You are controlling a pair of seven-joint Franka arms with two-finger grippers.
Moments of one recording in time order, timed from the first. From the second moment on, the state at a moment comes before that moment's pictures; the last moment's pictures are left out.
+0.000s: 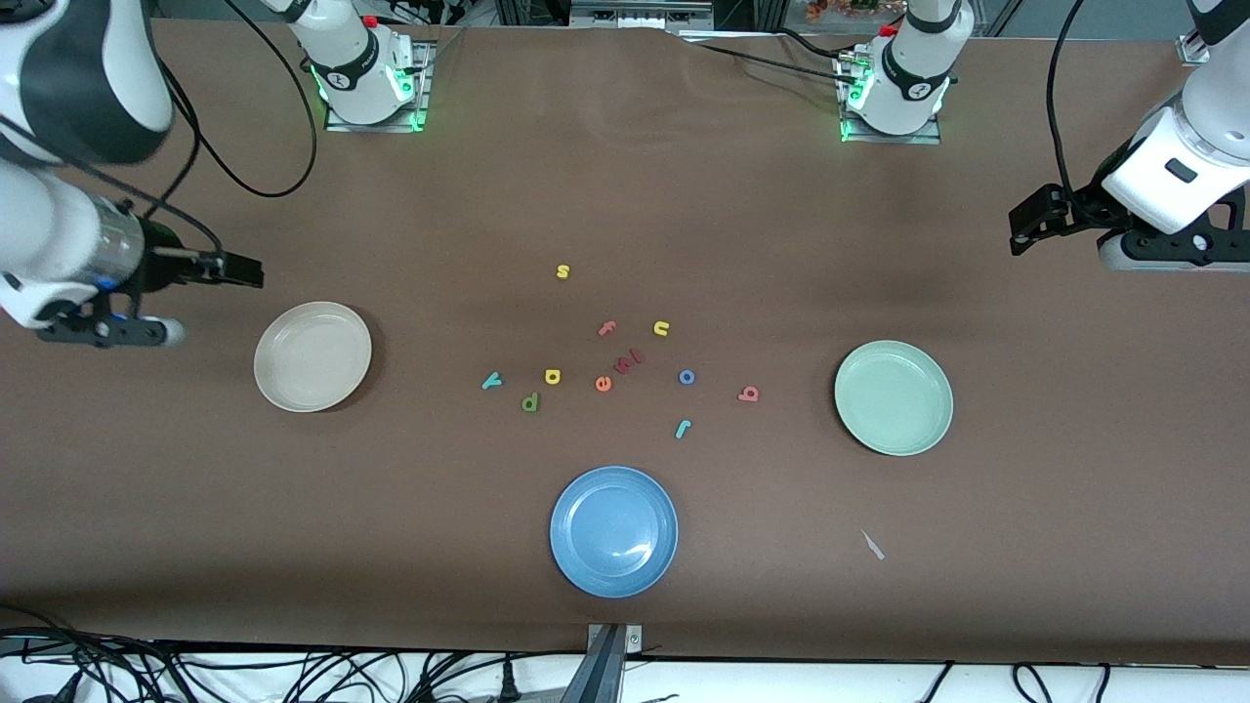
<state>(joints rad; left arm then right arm) -0.02 -0.01 -0.08 -1.64 0.02 1.60 -0.09 0.03 0.25 0.05 -1.53 0.01 1.51 0.12</state>
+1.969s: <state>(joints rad) -0.07 0.24 -0.24 -1.56 0.02 1.60 -0.09 0.36 0.56 0.08 -1.83 0.12 2.37 1.42</state>
